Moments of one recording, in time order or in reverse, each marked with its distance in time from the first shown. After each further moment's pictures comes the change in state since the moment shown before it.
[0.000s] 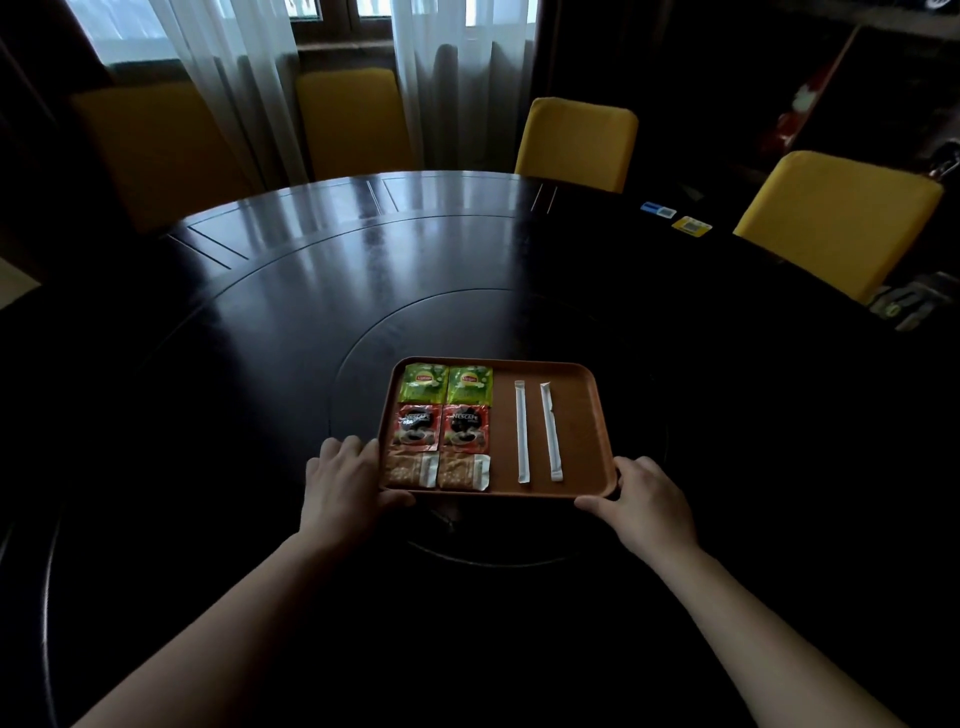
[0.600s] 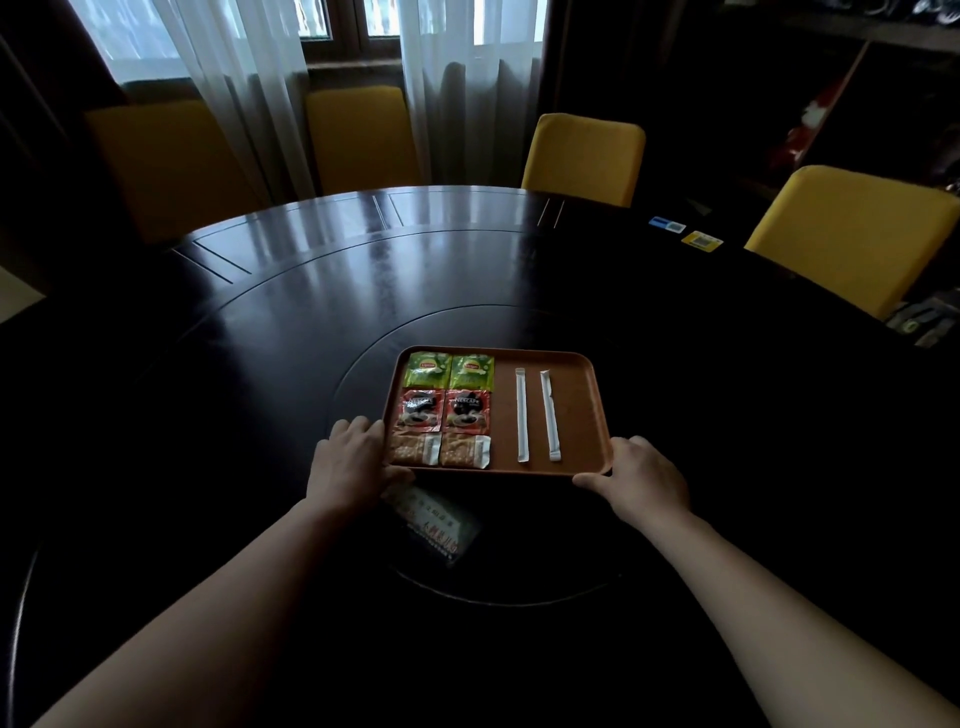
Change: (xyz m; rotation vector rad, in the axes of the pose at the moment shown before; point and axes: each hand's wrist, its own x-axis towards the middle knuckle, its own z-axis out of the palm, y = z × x) left_hand 0.066 0.000 -0.001 0.004 -0.033 -0.004; right_hand 0.072 -0.014 0.008 -0.135 -0.002 0.006
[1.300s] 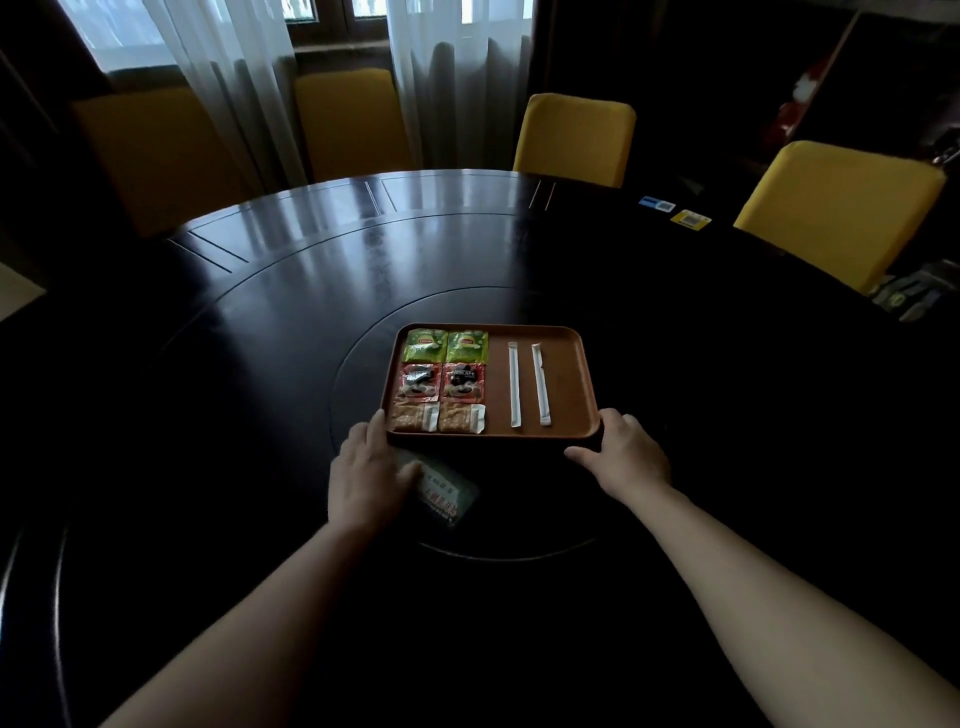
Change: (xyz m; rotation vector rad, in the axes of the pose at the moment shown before) left_hand -0.057 0.026 0.010 -0.348 0.087 -0.138; right_hand -0.022 0.000 -0.003 0.141 -0.008 0.037
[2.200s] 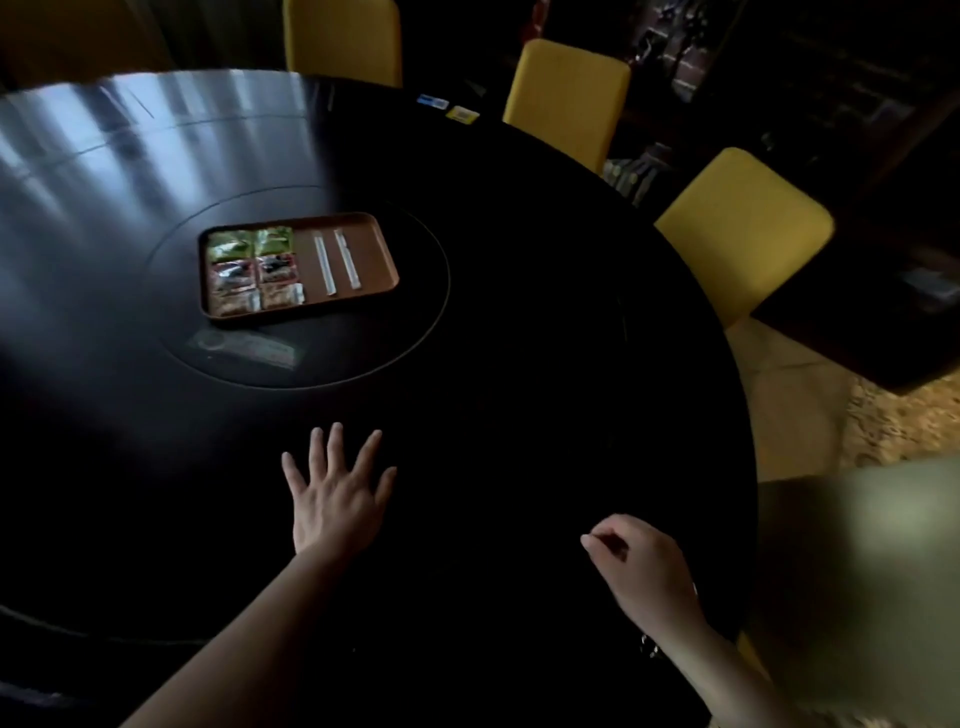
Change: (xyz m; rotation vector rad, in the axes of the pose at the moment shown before) left_hand -0.261 0.042 0.047 0.307 -0.204 0.372; right_hand -0.455 0.167 -0.111 0.345 -0.032 0.232
